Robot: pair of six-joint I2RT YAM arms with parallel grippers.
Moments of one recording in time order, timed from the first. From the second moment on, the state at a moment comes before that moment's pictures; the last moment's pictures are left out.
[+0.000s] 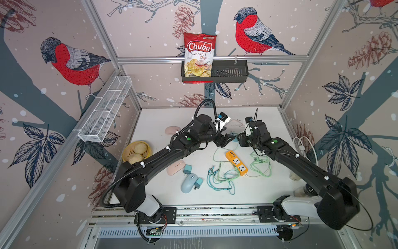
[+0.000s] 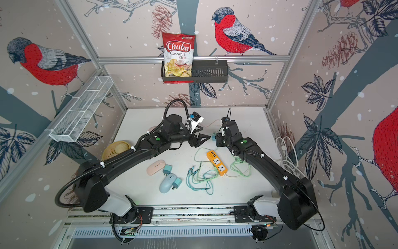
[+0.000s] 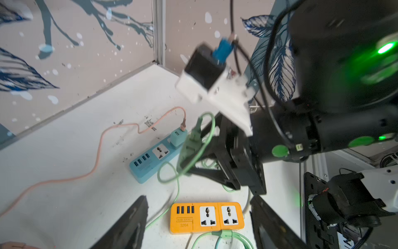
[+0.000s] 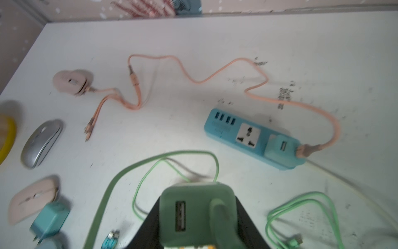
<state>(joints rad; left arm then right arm) -0.75 1.48 1.25 -0.12 0.44 -0.01 0.55 1.24 0.96 -0.47 -0.01 0.25</state>
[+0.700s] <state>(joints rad) -0.76 1.37 1.19 -0.43 0.63 0.37 0.72 1.06 0.95 -0.55 -0.37 0.19</state>
